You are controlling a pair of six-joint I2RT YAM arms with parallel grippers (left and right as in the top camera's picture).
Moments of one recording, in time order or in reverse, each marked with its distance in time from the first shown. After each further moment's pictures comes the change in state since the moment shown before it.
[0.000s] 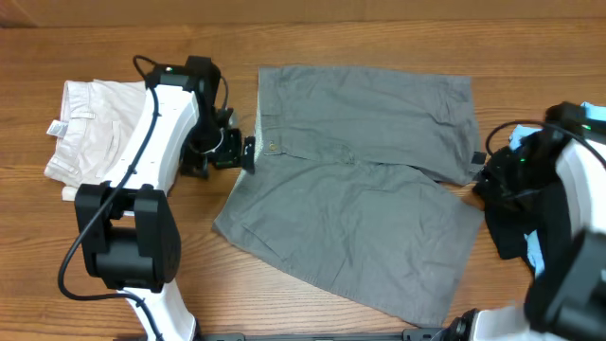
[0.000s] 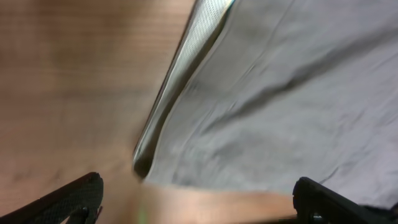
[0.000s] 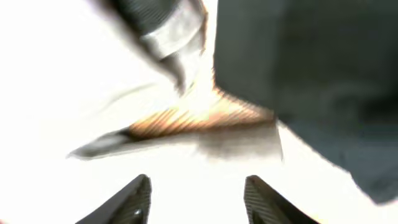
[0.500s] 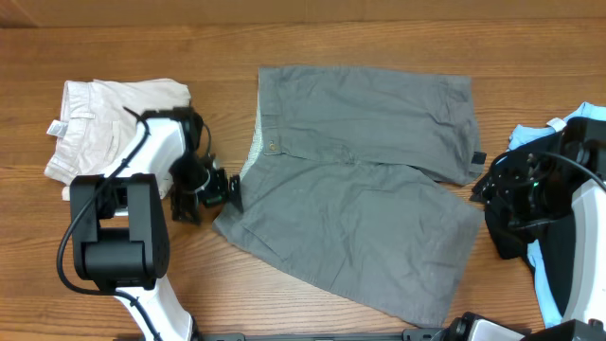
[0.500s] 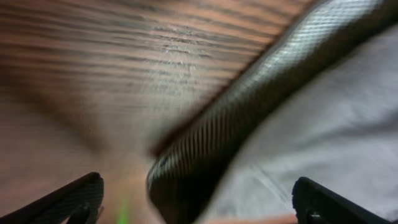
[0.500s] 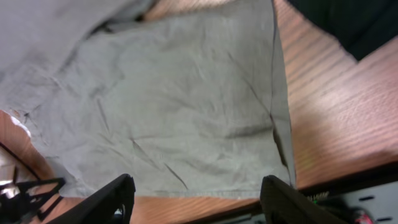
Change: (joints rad) left arm 0.098 0.003 -0.390 0.233 0.045 -0.061; right arm 0.000 -0.252 -0.010 -0.320 -0.052 -0.001
